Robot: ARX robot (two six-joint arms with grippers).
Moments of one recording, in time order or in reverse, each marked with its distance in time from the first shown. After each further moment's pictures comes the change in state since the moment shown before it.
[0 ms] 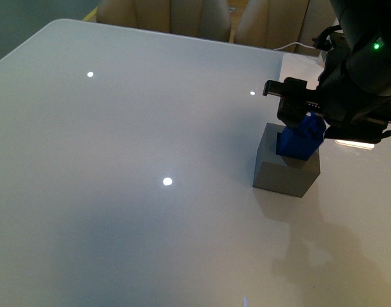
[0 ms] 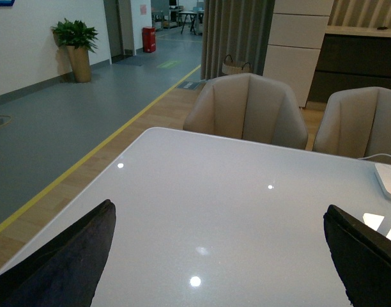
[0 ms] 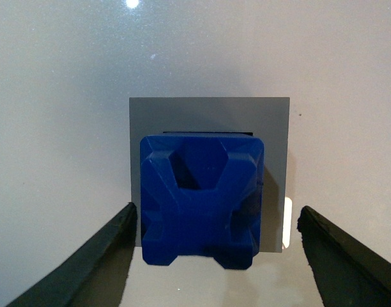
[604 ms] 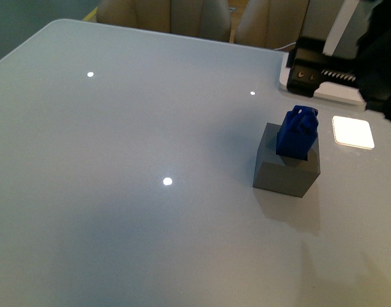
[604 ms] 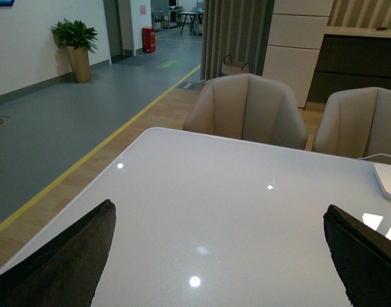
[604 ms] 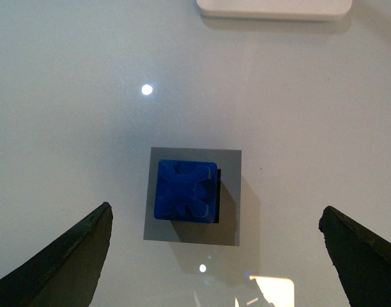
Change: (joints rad) left arm 0.000 0.000 0.000 0.000 0.000 0.000; right arm 0.015 -0.343 -0.416 0.640 0.124 -0.231
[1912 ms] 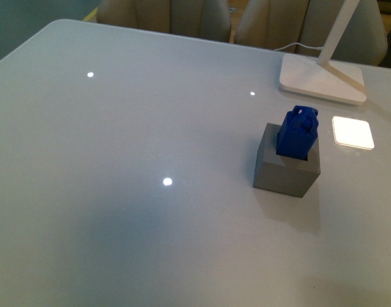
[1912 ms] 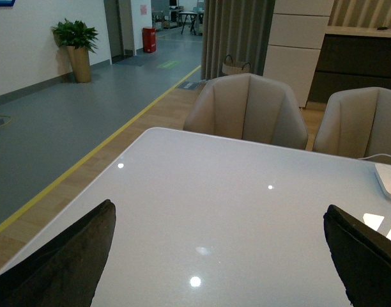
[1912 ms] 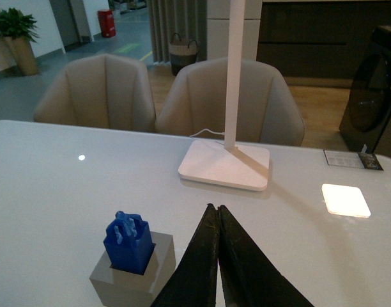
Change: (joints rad) left arm 0.000 0.000 0.000 0.000 0.000 0.000; right arm -0.323 -1.038 -0.751 0.213 -0.311 -0.225
